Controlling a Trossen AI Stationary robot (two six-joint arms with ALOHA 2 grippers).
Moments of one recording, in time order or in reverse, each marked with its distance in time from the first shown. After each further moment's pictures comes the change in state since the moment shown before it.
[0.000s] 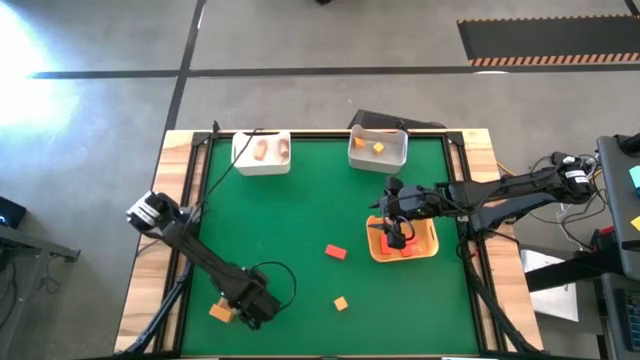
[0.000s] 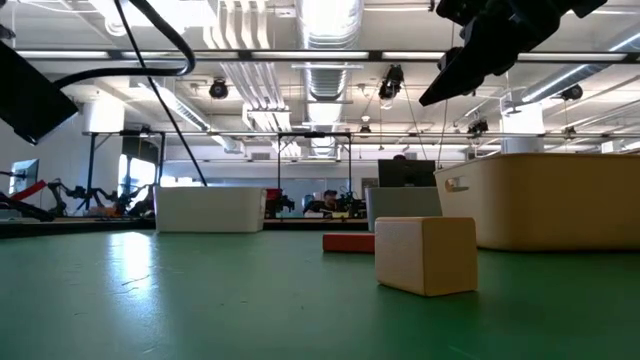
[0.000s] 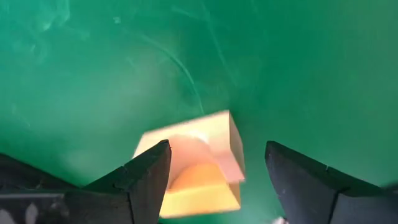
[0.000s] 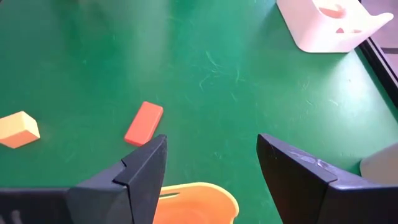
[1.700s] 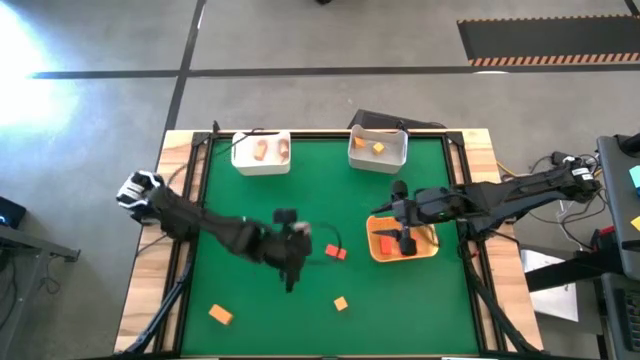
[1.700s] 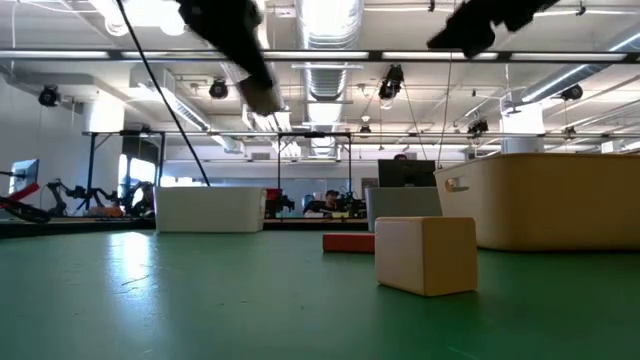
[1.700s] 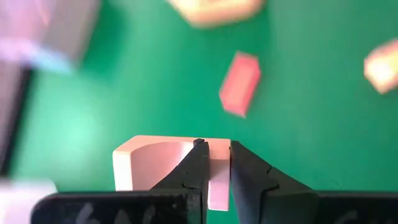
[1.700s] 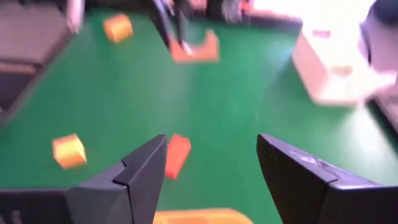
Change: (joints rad) left arm 0.268 -0.172 0.178 0.196 -0.825 1.144; right arm 0.096 -0.115 0.000 0.055 0.003 -0.025
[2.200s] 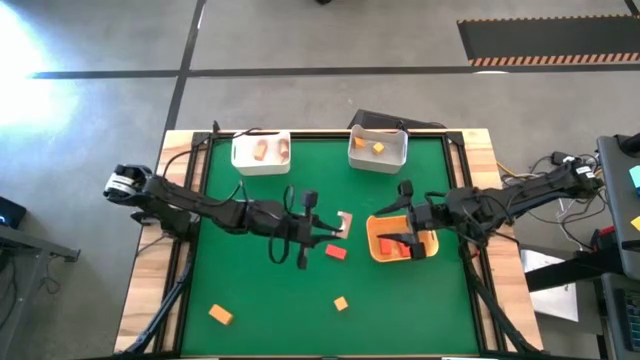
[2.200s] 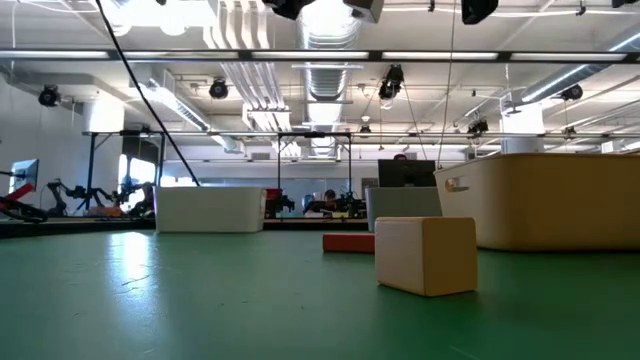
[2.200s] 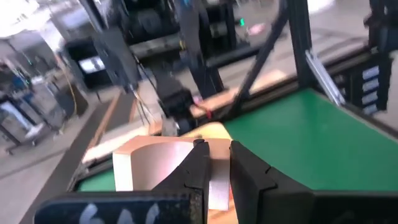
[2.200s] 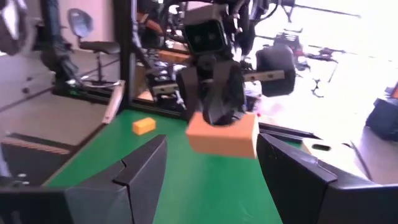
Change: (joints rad) left arm 0.192 -0.147 -0.367 1.177 0.379 0.622; right arm 0.063 -0.115 -0.175 0.499 -0.022 -0.126
